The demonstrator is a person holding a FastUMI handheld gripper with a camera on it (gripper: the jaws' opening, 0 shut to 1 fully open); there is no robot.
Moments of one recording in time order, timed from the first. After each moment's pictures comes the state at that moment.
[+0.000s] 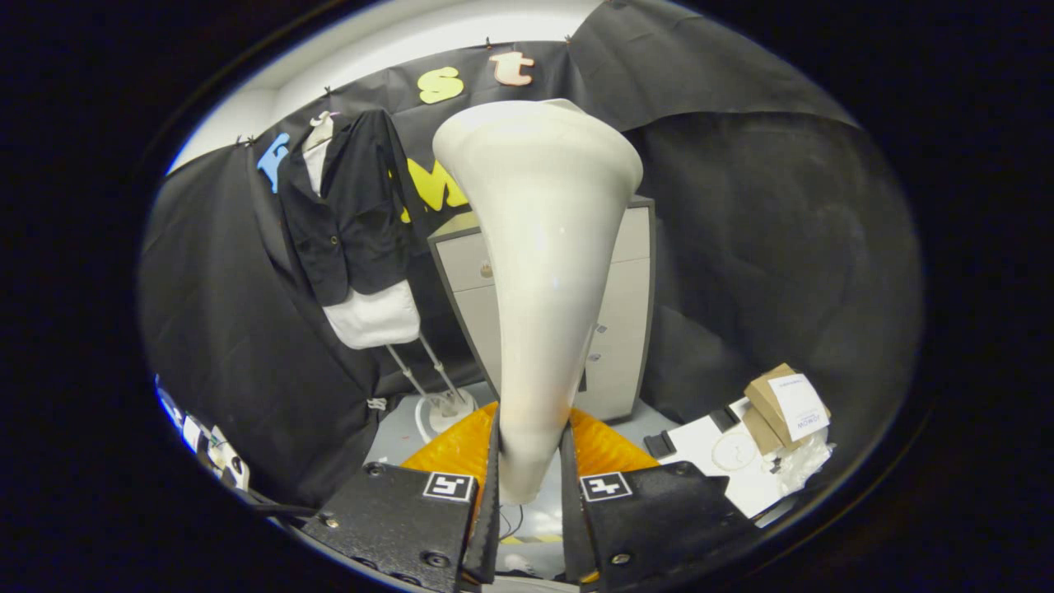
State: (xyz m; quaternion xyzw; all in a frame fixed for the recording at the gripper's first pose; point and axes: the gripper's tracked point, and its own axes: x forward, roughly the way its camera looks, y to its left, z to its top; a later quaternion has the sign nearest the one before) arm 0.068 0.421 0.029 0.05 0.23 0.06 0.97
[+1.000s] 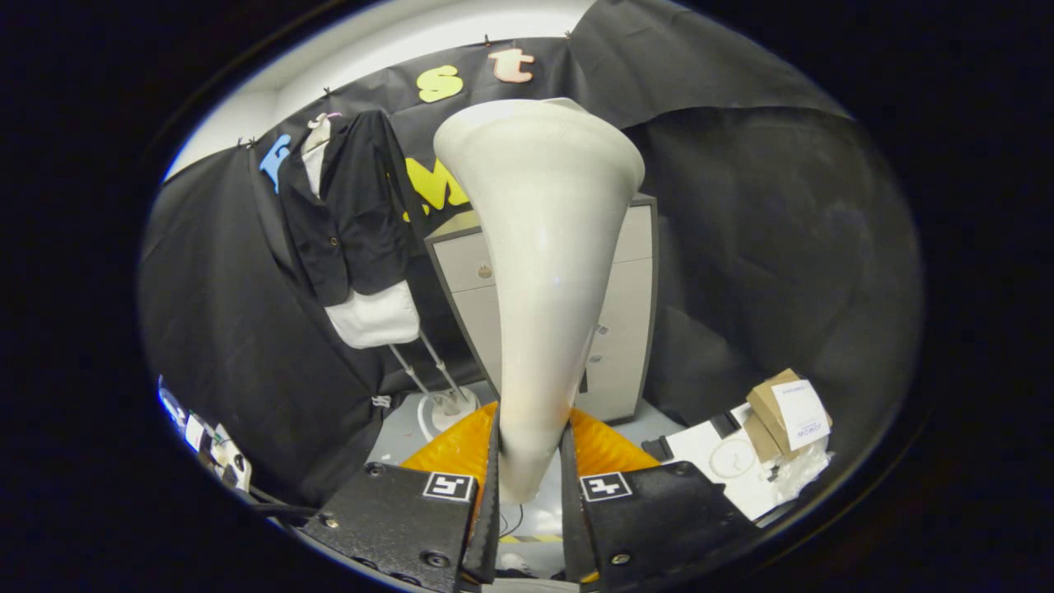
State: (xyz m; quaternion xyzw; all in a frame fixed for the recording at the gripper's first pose) arm 0.074 0.406 0.033 0.05 0.23 0.08 0.97
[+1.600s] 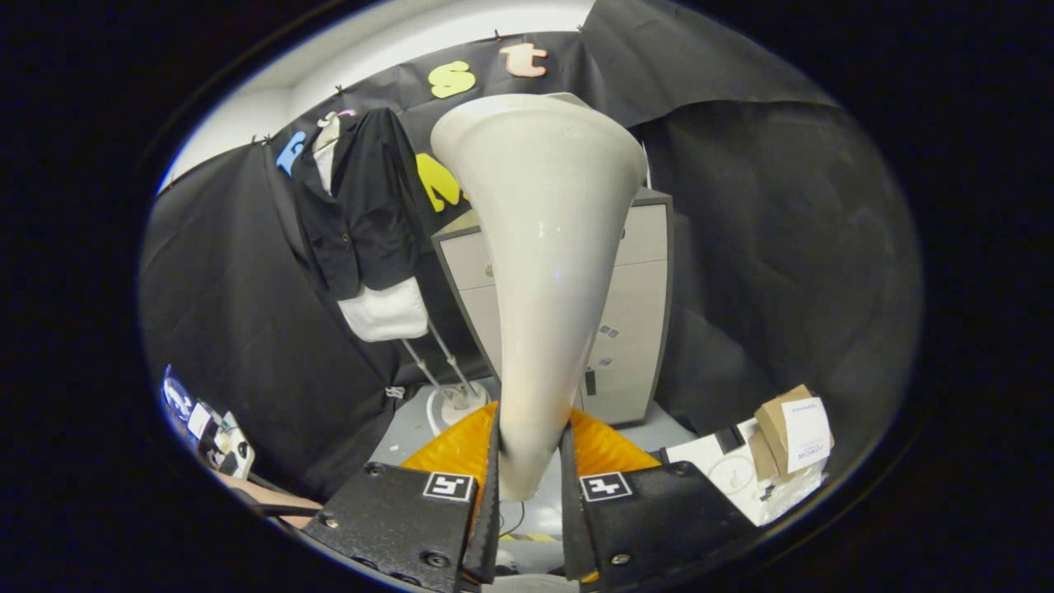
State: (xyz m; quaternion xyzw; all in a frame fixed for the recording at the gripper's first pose) arm 0.086 0.396 0.031 0.05 0.24 0.12 0.96
